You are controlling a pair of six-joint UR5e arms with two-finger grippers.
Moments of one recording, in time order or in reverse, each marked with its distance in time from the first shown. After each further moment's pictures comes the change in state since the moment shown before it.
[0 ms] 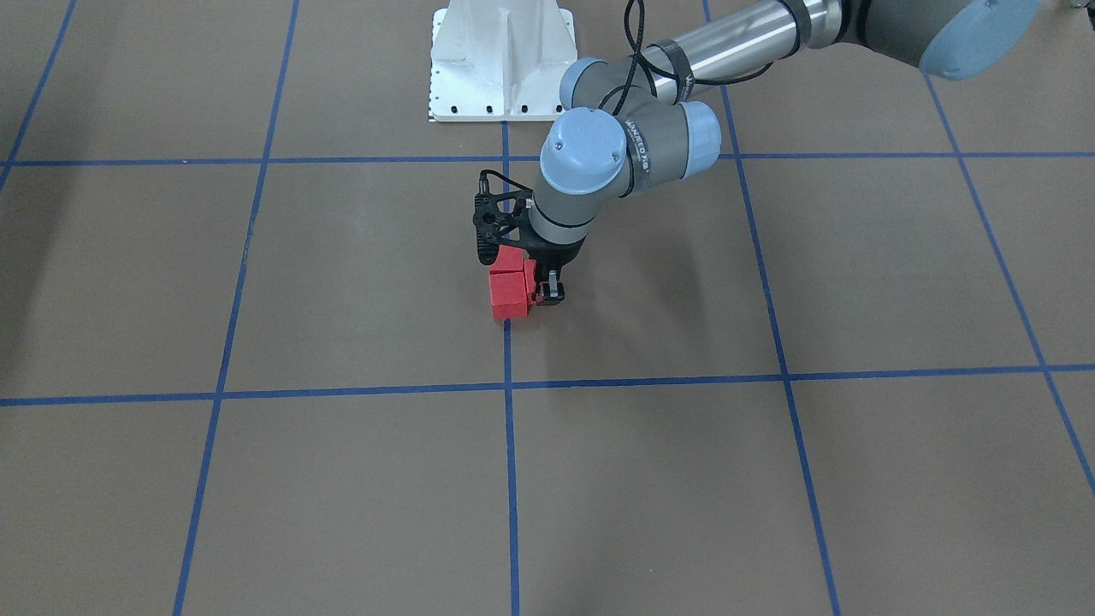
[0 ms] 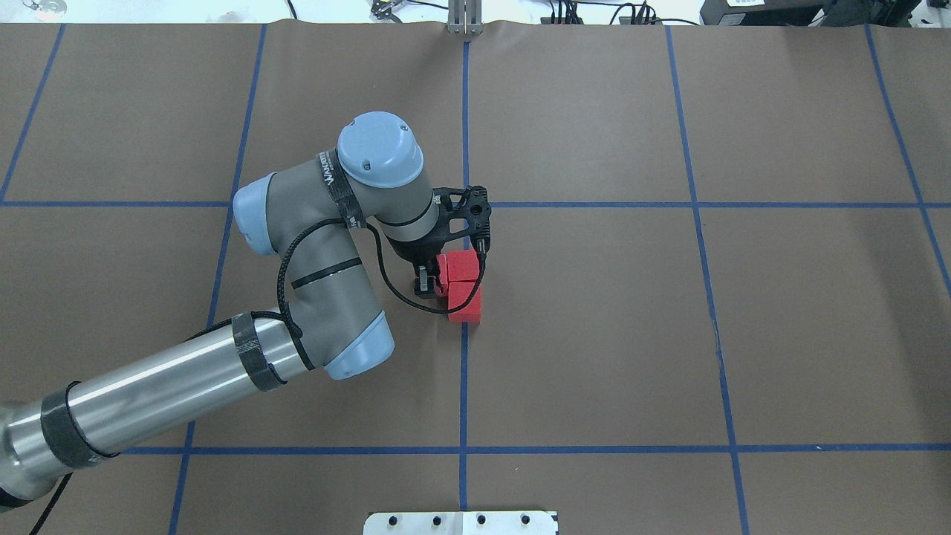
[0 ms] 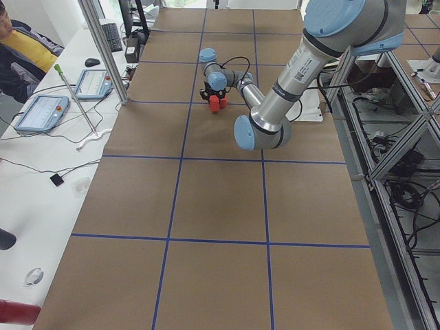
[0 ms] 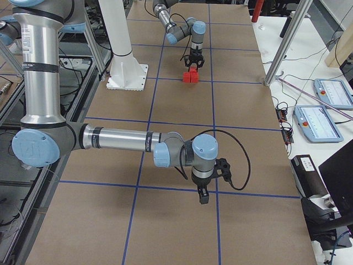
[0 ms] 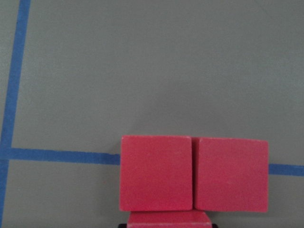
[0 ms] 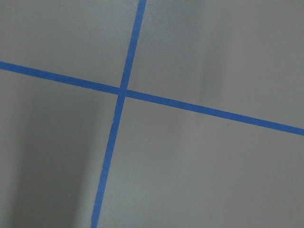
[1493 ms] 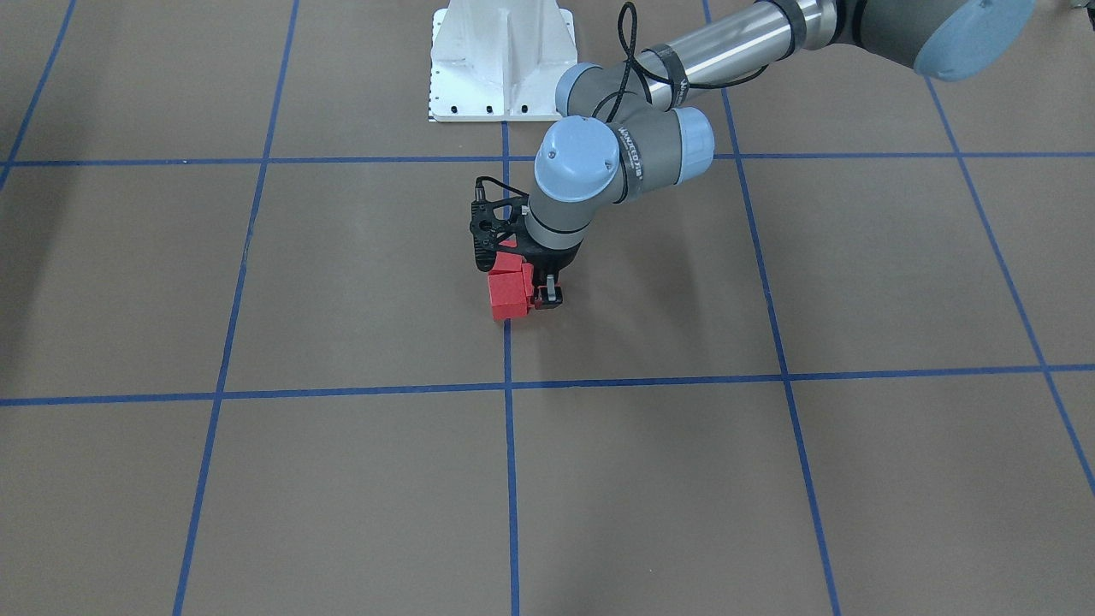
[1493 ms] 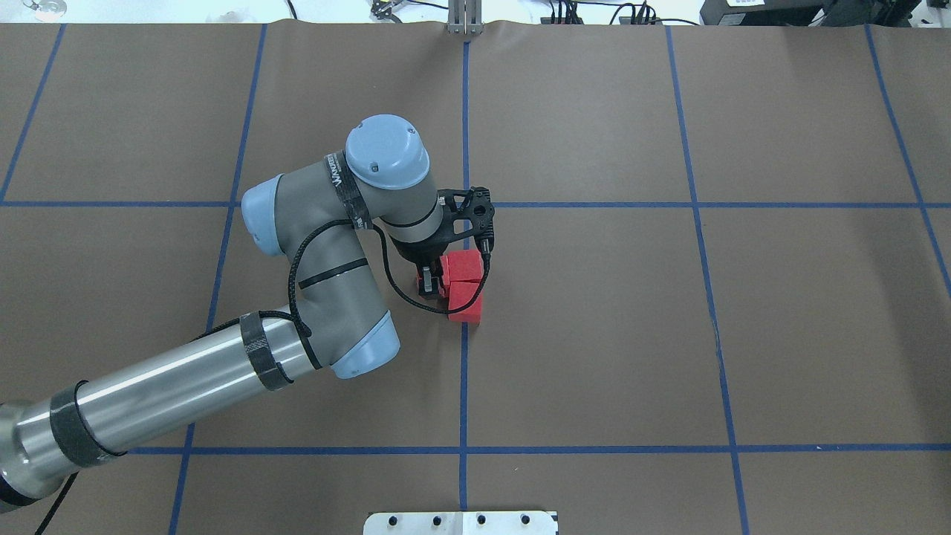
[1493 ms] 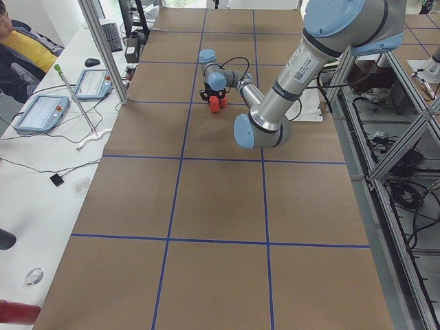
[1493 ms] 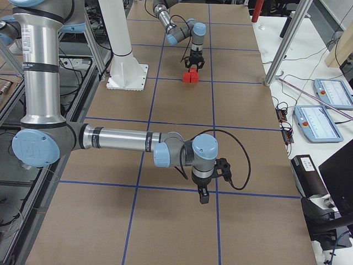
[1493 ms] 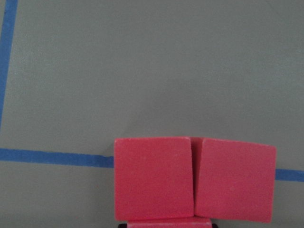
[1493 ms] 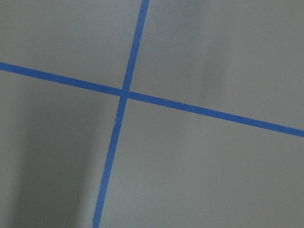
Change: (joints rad) left arm 0.004 -0.014 0.027 -0.004 0.002 -0.020; right arm 0.000 0.000 0.000 0.003 0.001 -0.001
